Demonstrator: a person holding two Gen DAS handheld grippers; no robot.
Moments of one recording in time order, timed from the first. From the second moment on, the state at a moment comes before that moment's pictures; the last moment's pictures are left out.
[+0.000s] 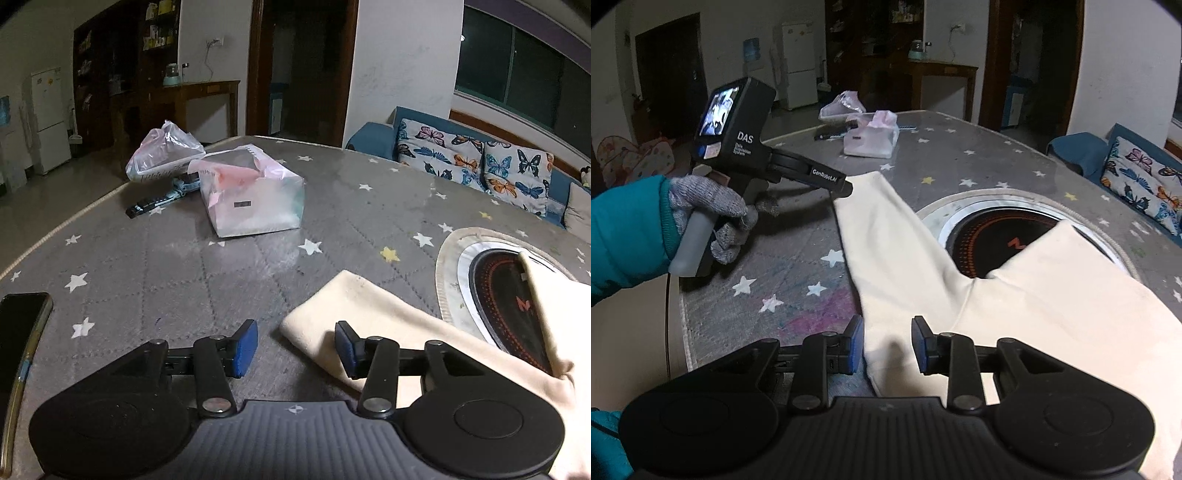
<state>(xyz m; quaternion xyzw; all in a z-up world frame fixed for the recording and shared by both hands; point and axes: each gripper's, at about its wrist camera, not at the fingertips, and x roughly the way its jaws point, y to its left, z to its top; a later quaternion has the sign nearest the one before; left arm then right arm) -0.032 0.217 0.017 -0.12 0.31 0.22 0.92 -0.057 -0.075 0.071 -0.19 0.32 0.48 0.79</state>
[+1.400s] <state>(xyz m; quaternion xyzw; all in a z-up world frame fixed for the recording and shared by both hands) -0.039 -0.020 0.053 -0.10 0.30 -0.18 0.93 -0.031 -0.283 0.069 0.01 0.36 0.25 0.90</state>
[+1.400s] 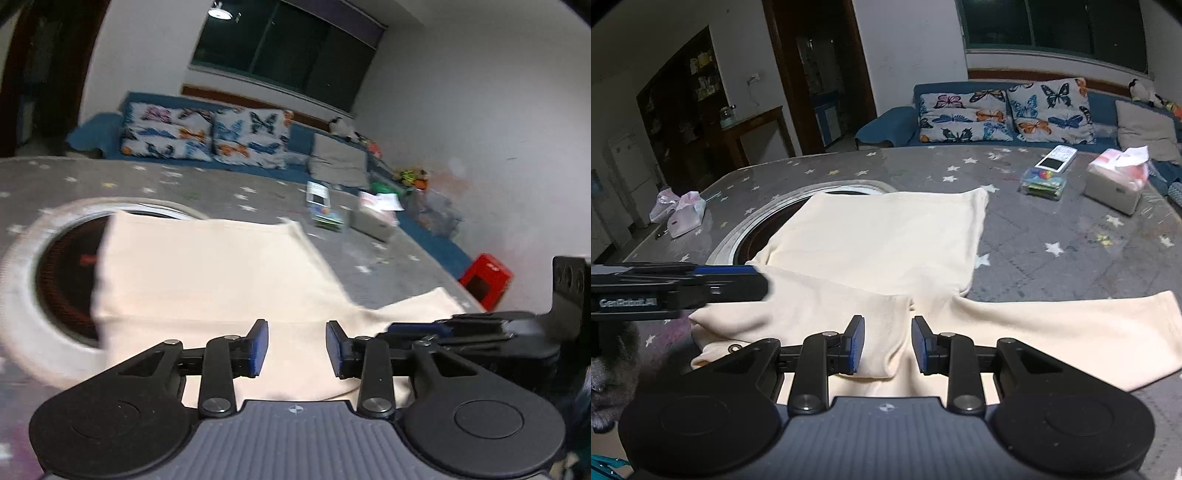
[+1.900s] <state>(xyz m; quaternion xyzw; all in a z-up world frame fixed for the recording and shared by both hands) -0.084 0.038 0.024 0.00 0.32 -0.10 0.94 -0.003 -0.257 0.041 -0.02 0.38 0.22 0.90</state>
